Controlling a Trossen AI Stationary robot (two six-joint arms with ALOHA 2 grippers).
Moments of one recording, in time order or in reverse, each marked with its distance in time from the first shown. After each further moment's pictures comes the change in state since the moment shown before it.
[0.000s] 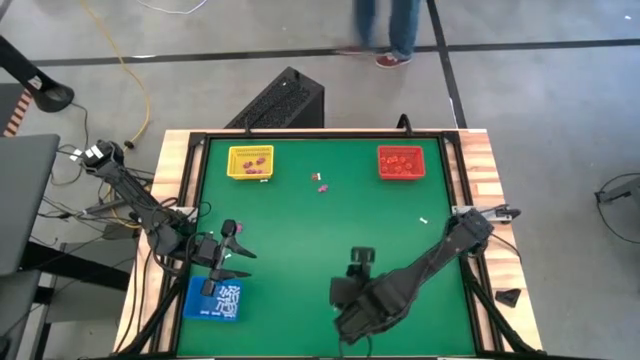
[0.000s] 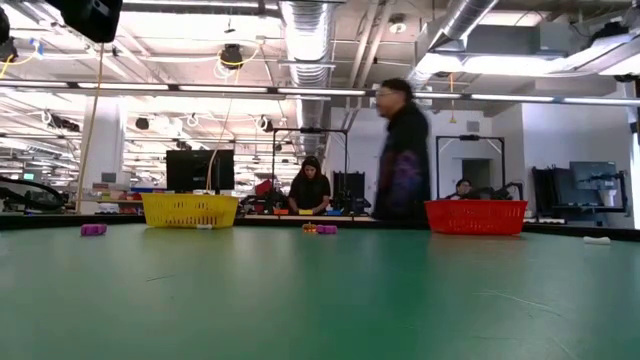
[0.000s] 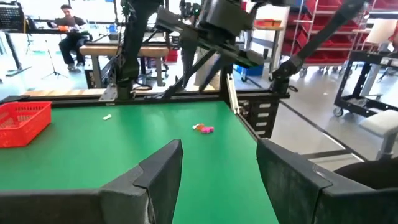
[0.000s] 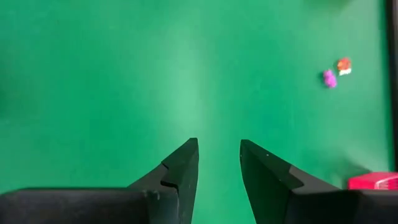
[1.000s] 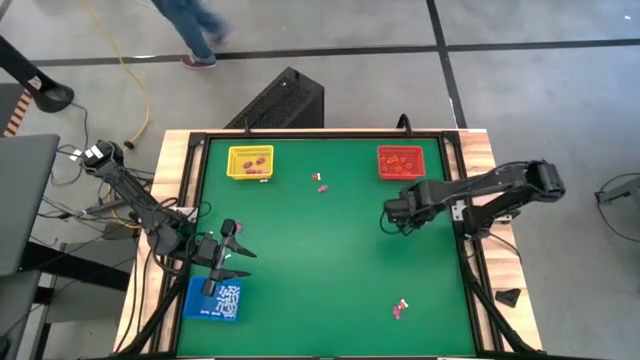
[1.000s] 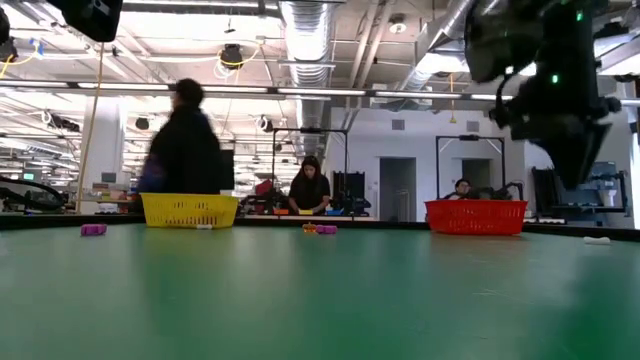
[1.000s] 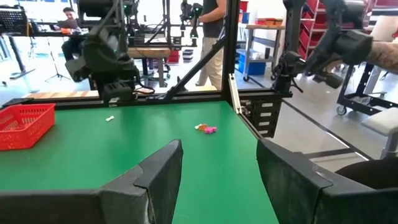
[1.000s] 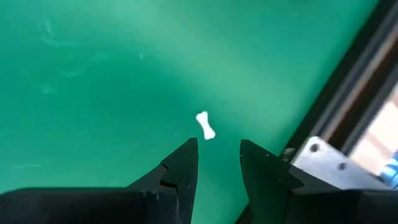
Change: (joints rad) left arm 0.001 0.000 0.000 0.002 -0.007 0.017; right arm -0.601 -0.821 -1.400 0.280 -0.290 0.409
